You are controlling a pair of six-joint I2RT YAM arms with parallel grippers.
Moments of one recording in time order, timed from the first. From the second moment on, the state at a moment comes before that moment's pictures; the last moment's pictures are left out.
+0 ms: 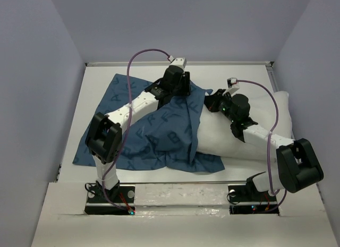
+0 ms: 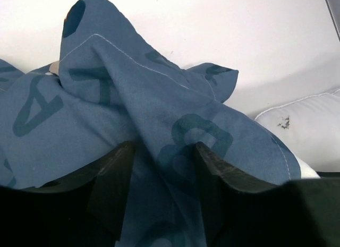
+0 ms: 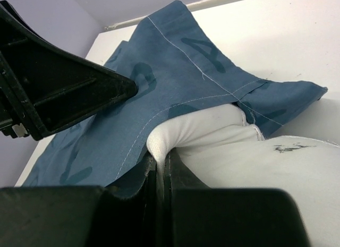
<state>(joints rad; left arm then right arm) -0.68 1.83 1.54 -0.22 -0.15 -0.44 0.36 1.38 0.67 0.62 -0.21 0.55</state>
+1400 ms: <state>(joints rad) -0.82 1.46 1.26 0.06 -0.01 -0.67 0.48 1.66 0.93 0.70 0.20 0.91</state>
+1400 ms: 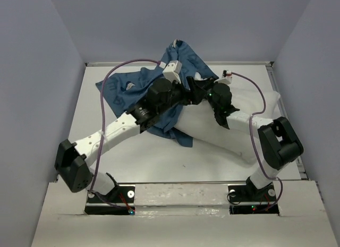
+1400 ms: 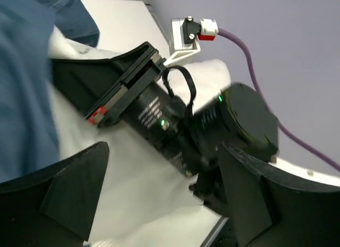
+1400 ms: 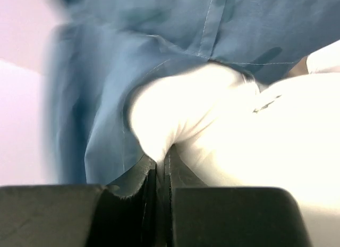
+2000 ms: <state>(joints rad) -0.89 1.25 0.65 0.00 -0.33 -0.47 0.37 1.61 1.17 0.10 0.09 0.50</state>
